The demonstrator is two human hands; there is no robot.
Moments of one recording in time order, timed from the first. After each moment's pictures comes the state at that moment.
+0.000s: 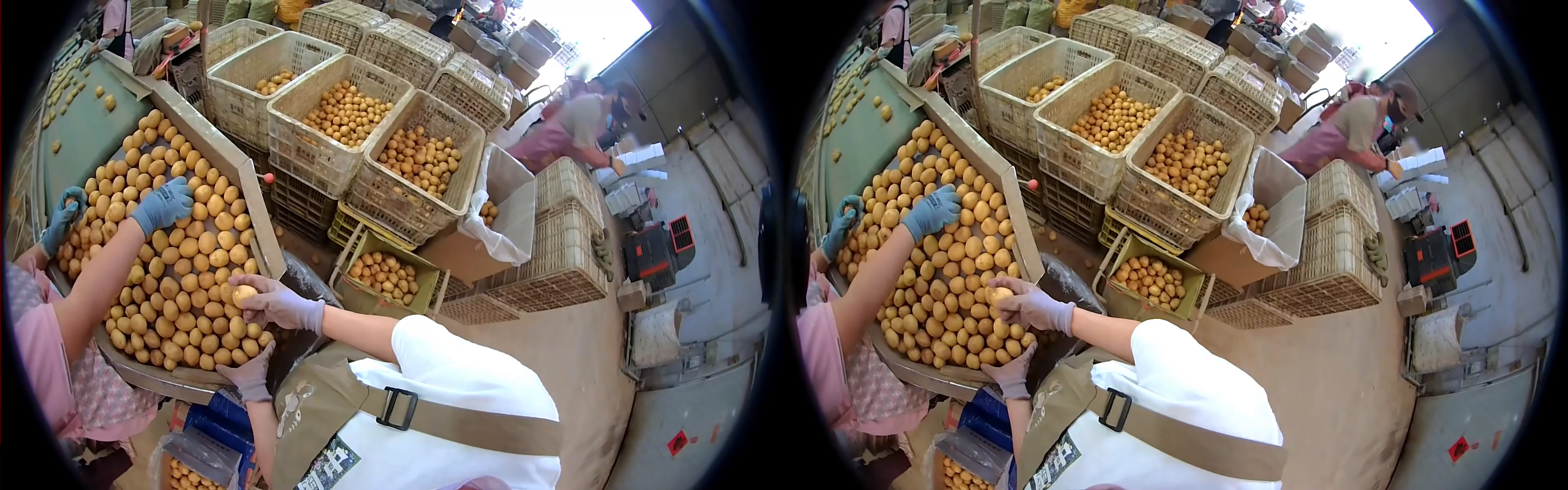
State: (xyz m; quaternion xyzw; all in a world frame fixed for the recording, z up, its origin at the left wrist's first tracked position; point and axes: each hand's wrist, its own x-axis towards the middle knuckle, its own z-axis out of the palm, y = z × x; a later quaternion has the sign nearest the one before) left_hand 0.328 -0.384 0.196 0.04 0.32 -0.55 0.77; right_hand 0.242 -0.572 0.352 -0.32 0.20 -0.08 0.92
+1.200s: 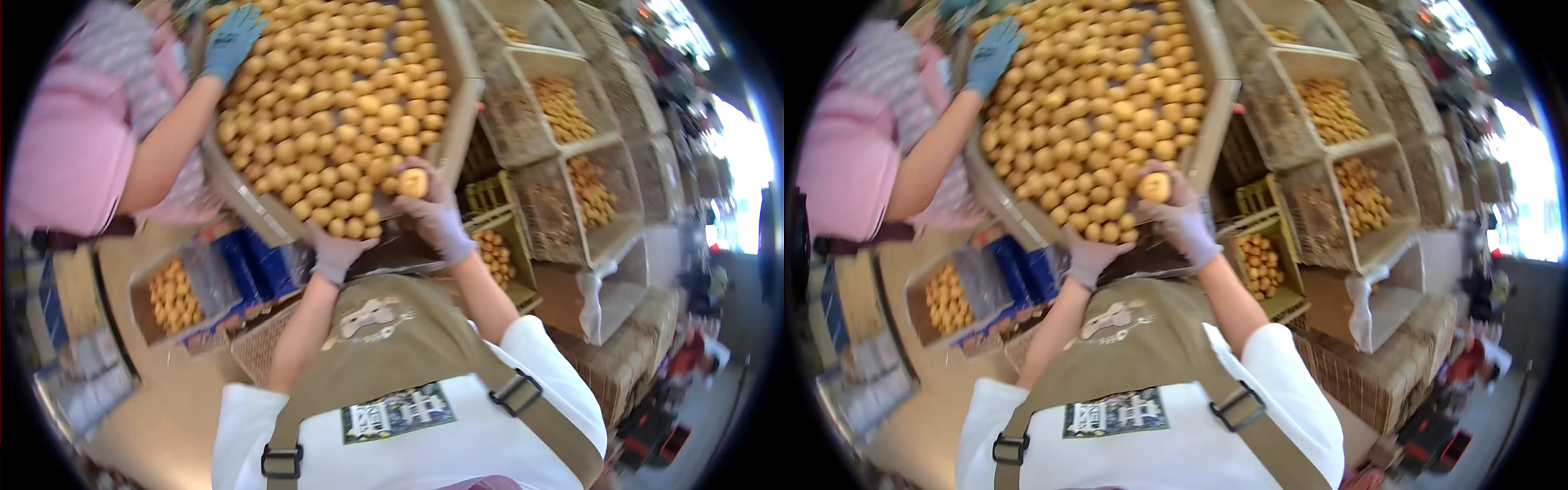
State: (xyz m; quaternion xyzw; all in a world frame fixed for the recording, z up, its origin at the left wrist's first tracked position) left_hand 0.318 -0.392 0.211 0.22 0.10 -0.45 0.86; right_hand 0.247 -0.573 0.362 -0.52 0.19 -0.15 0.82
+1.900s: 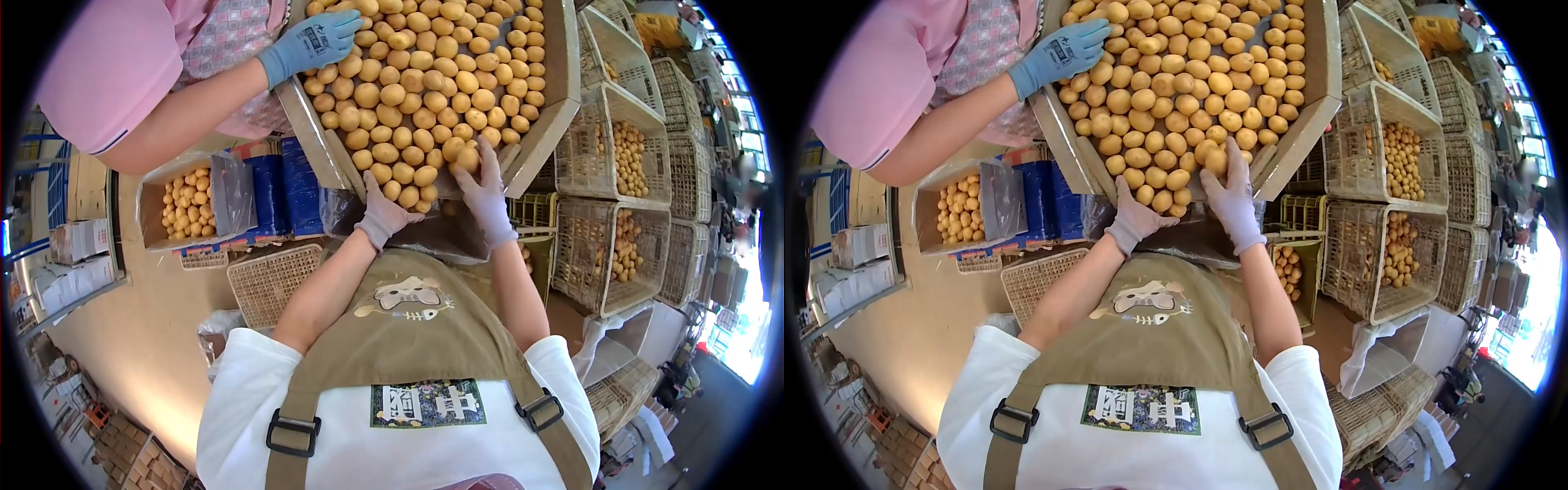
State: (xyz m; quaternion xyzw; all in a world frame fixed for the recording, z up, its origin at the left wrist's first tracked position) left_hand 0.322 -0.392 0.228 0.13 0.30 -0.46 0.82; right_hand 0.279 -0.577 0.325 -0.84 0.20 -0.09 0.49
